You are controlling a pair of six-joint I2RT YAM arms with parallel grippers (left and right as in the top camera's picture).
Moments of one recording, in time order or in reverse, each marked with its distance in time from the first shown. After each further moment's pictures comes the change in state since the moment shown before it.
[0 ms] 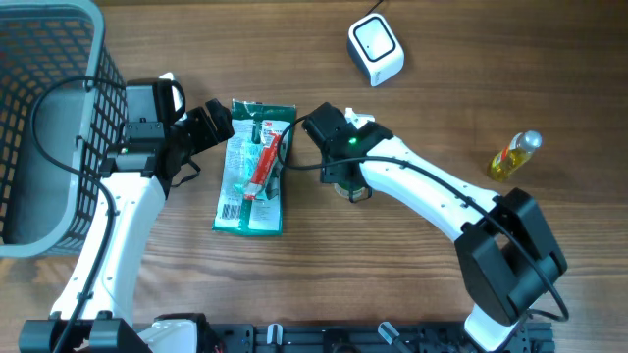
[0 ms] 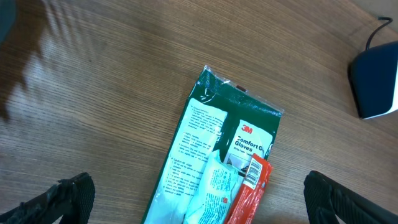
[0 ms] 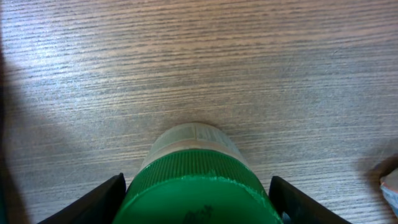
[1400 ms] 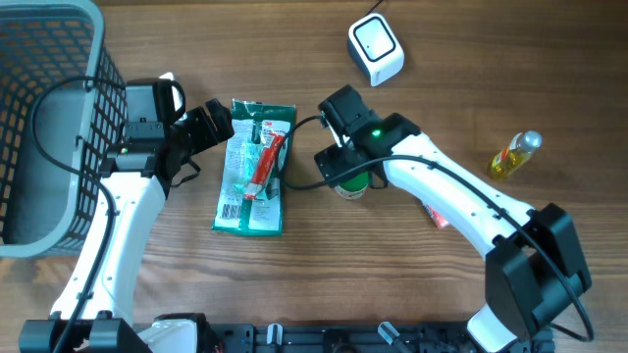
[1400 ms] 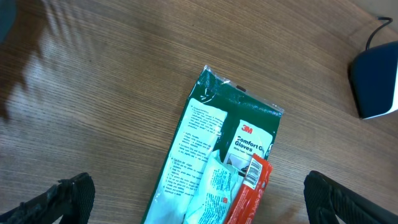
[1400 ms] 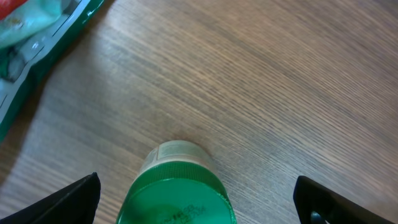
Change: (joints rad) left arm 0.000 0.000 0.000 0.000 0.000 0.000; right arm -0.066 -0.093 0.000 0.061 -0.121 -0.718
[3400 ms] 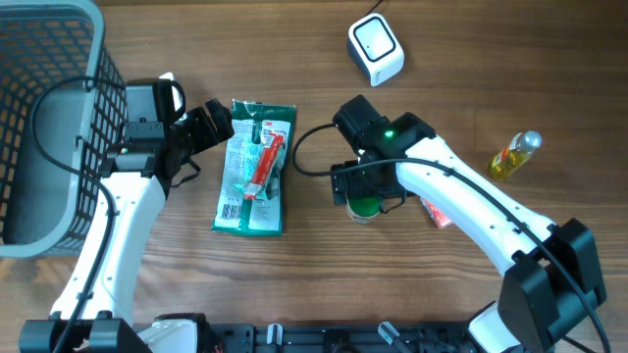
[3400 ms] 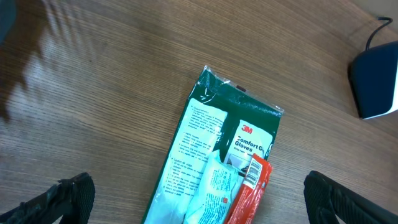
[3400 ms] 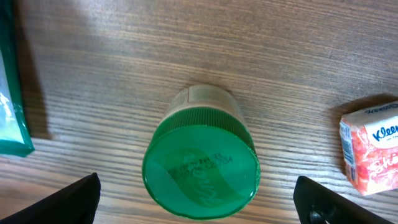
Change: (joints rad) left arm 0.000 0.000 0.000 0.000 0.000 0.000; right arm -0.009 -0.068 -0.002 -0.324 -0.128 0.427
